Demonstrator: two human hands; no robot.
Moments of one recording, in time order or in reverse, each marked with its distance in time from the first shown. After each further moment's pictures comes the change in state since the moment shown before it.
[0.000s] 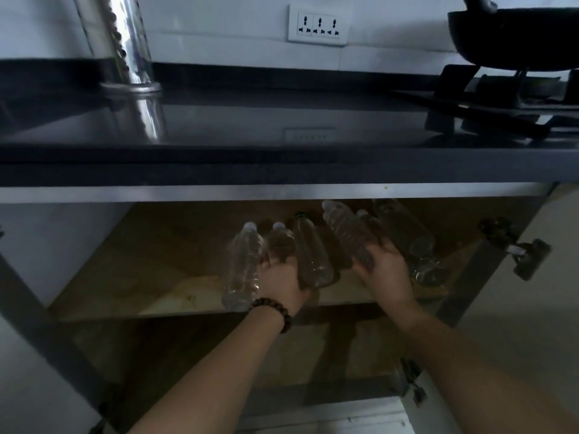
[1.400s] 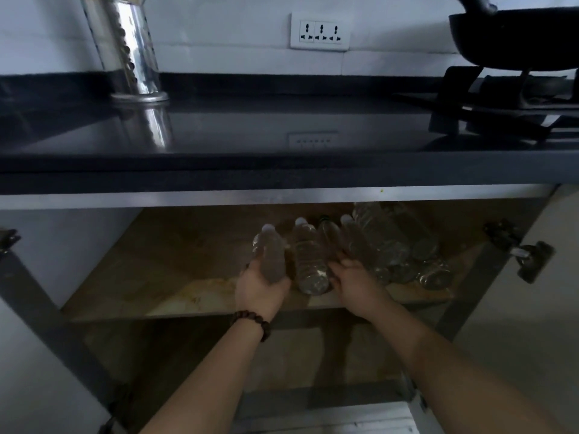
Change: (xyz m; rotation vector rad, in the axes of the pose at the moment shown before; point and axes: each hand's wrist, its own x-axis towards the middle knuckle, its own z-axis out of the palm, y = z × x) left_hand -0.022 -0.019 -0.019 -0.697 0.196 -0.369; right_hand 0.003 -0.018 0.029 -0.181 -0.374 -0.209
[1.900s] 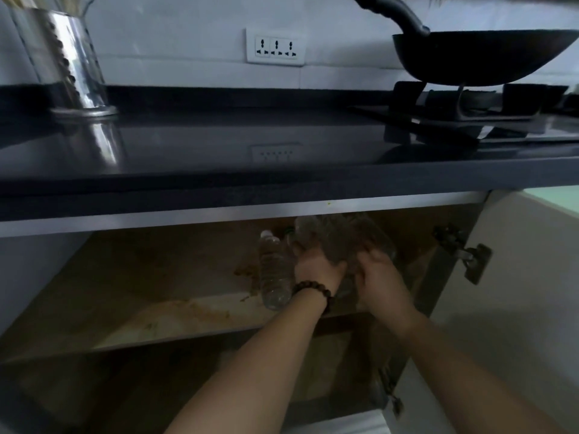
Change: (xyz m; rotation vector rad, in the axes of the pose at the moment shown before) left_hand -0.005 0.109 0.120 0.238 -0.240 0.309; right_hand -0.042 0.053 -0.056 0.065 0.365 0.160
